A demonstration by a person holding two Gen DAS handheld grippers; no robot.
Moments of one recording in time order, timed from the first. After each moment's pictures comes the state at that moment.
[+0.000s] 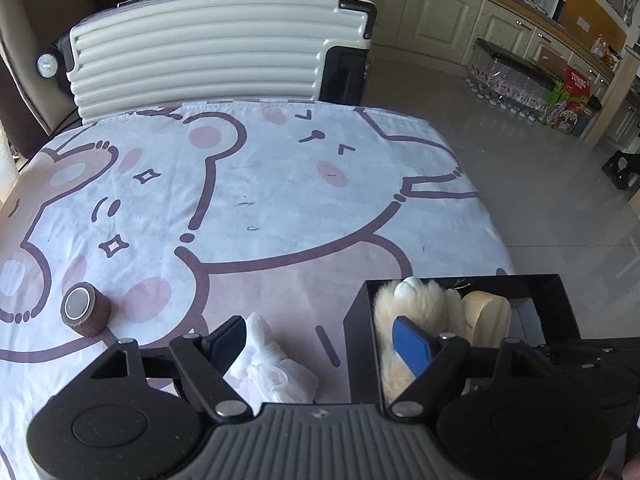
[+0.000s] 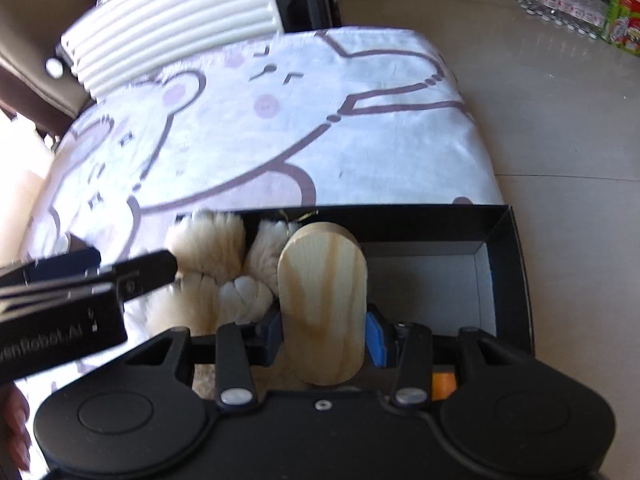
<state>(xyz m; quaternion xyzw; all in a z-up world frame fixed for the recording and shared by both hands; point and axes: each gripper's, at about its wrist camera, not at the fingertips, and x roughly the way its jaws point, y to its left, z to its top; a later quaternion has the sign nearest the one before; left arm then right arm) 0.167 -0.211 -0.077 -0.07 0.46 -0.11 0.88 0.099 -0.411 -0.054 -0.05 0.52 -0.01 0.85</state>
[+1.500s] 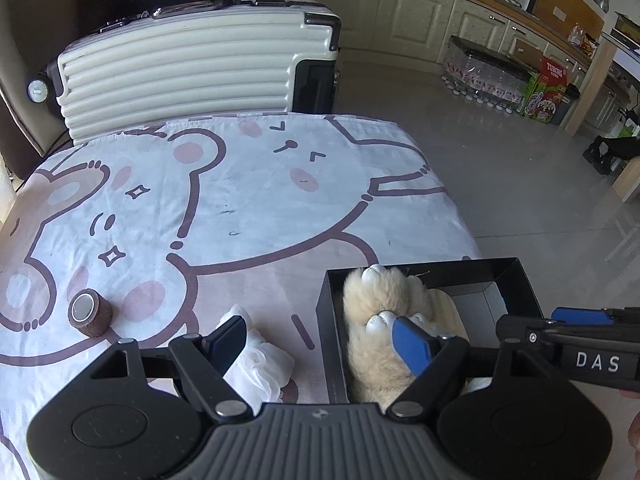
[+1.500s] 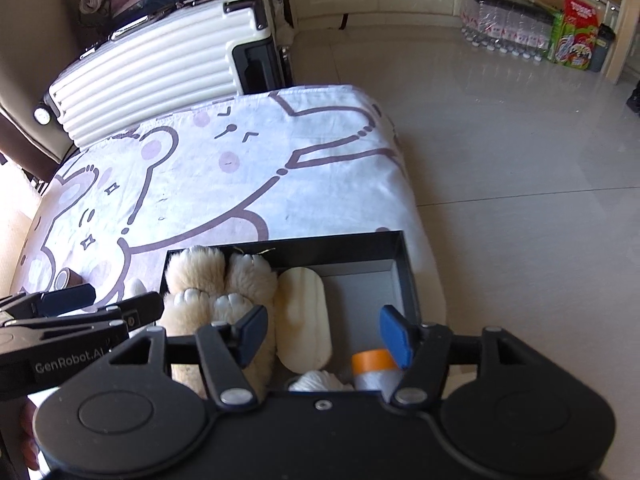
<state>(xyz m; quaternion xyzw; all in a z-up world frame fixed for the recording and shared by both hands) 0.138 -0.220 -0.043 -0.05 0.45 -0.14 0.88 0.048 -0.429 0.016 -0.05 0.46 -0.05 0.89</state>
